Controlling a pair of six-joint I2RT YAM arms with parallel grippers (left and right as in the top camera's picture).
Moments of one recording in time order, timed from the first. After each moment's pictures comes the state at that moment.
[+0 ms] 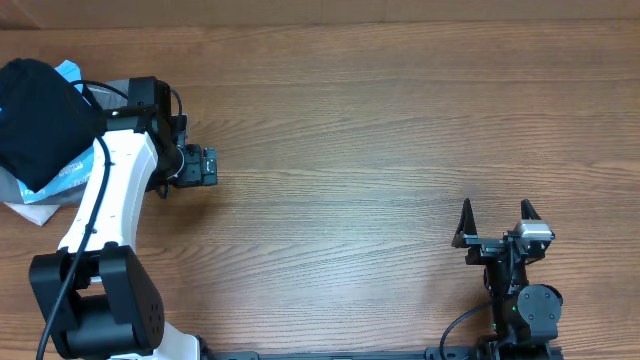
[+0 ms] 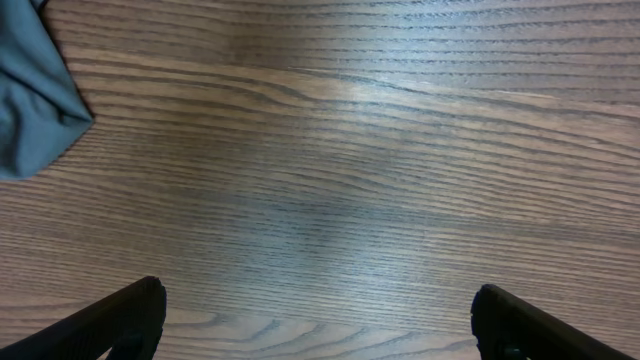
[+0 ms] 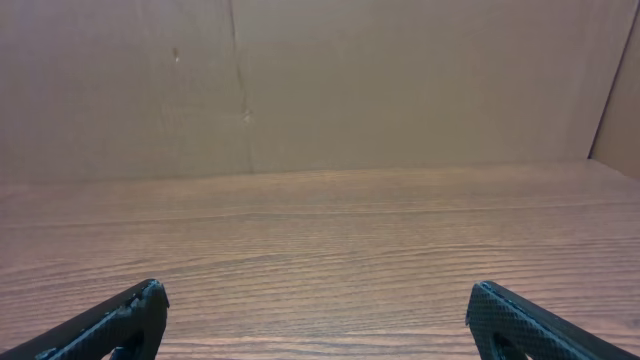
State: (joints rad) left arm 0.09 1.72 1.35 -1.07 -0.02 -0.04; right arm 0.04 0.01 0.02 -0.02 0.06 0.04
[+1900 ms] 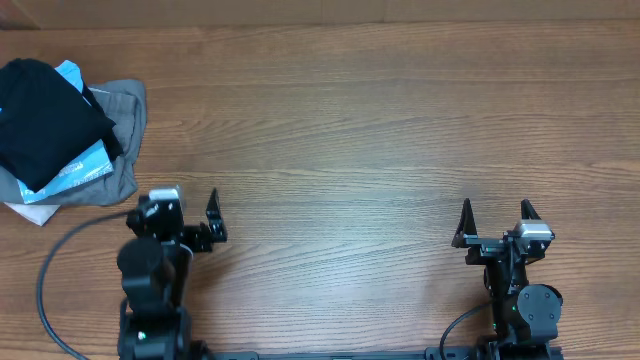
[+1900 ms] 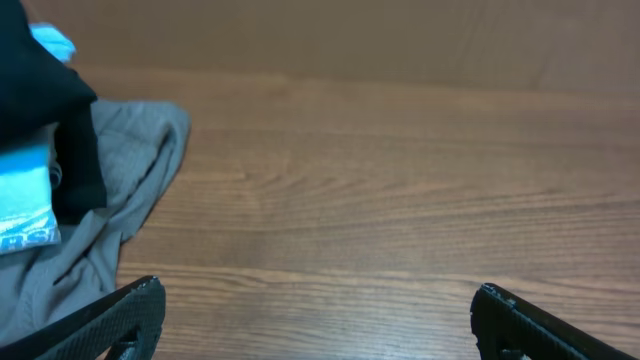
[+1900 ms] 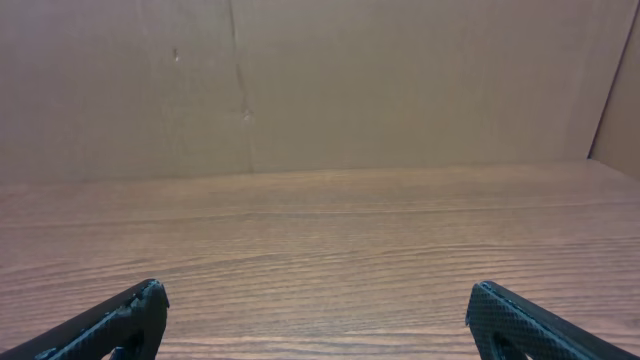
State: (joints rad) left arm 0.09 0.53 0.24 -0.01 0.09 -0.05; right arm 0.04 0.01 0.02 -0.03 0.06 0.04
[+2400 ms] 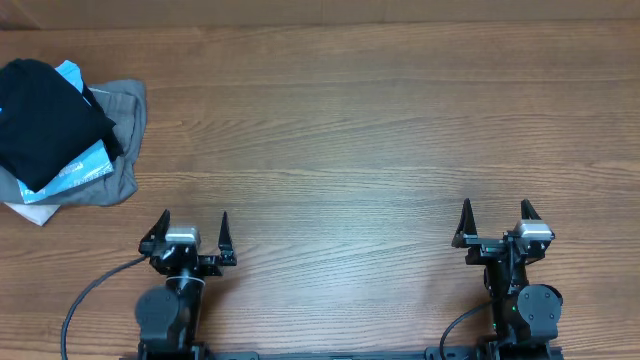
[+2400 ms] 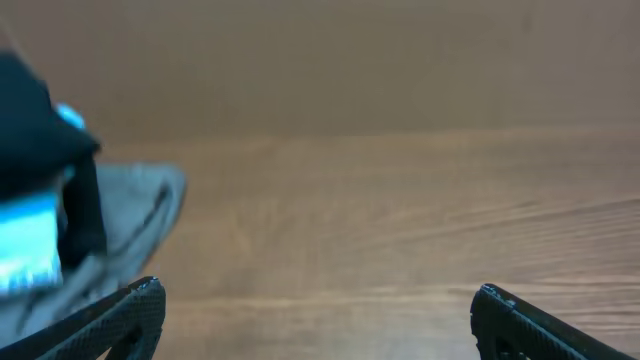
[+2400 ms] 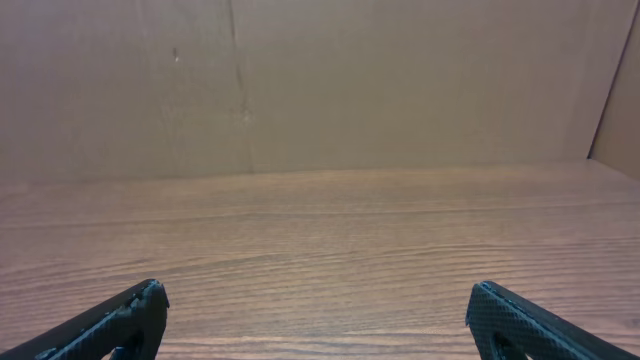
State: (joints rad) left arm 0.00 0.03 0.01 -0.07 0.04 0.02; right arm 0.04 0.01 0.02 -0.03 0.06 0.04
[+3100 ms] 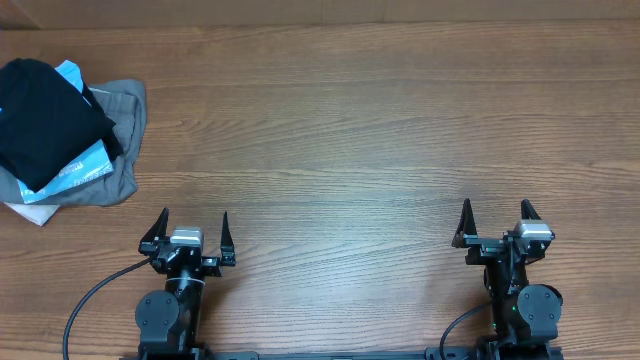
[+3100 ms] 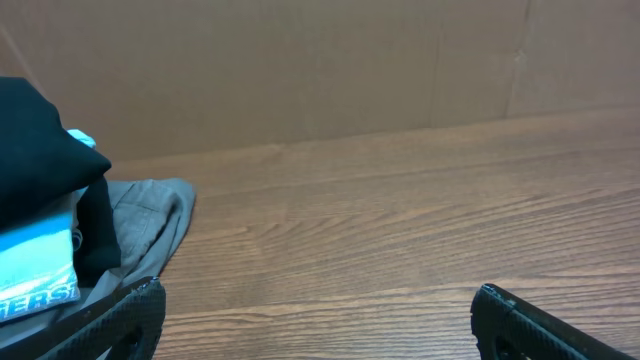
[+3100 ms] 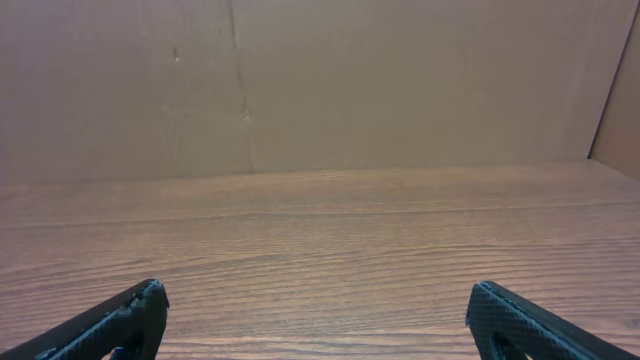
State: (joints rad) left arm -0.01 0.02 0.01 -0.08 0.03 0.08; right arm 0.04 0.01 0.02 -0.03 0.06 0.04
